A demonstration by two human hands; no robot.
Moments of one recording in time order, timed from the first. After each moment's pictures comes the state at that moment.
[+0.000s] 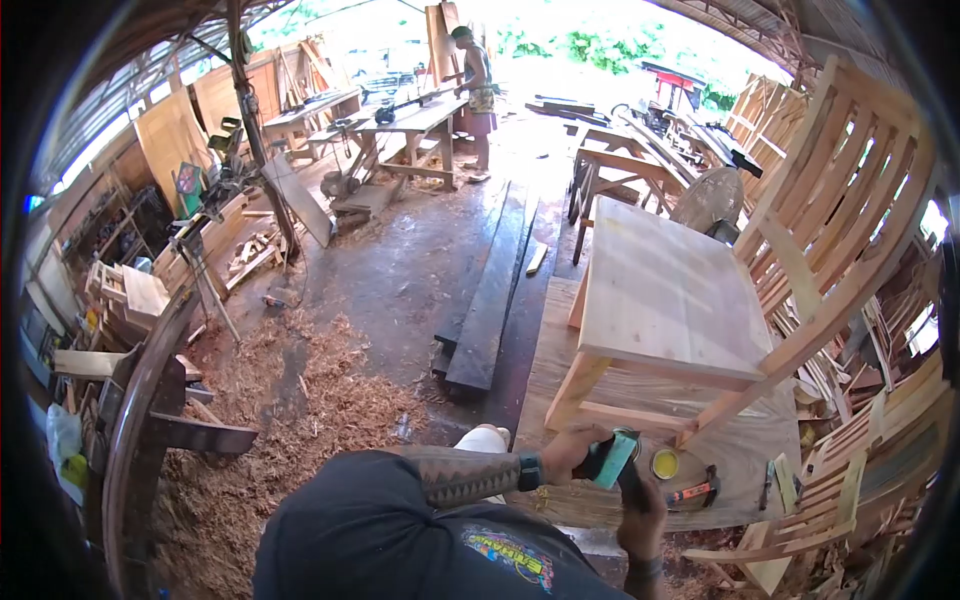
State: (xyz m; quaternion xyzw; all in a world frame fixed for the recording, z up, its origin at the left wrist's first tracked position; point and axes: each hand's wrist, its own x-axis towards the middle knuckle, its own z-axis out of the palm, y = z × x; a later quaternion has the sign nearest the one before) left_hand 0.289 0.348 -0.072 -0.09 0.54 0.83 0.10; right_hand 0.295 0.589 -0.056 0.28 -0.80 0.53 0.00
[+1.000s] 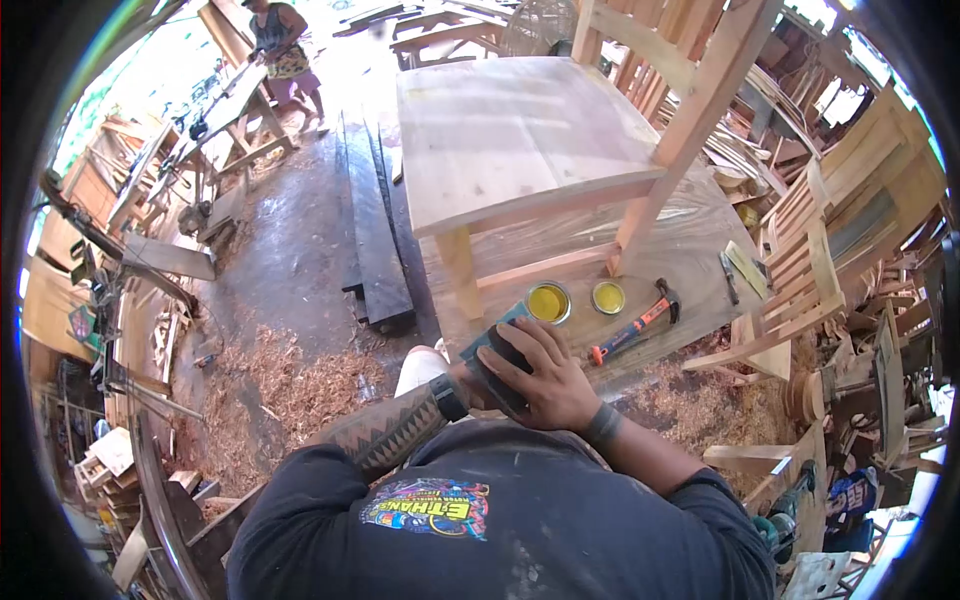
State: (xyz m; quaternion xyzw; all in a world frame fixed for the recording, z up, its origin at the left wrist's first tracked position) left_hand 0.313 0.325 -0.137 0.01 -0.03 0.91 0.42; right_hand 0.316 0.527 0.017 0.50 -0.81 0.30 0.13
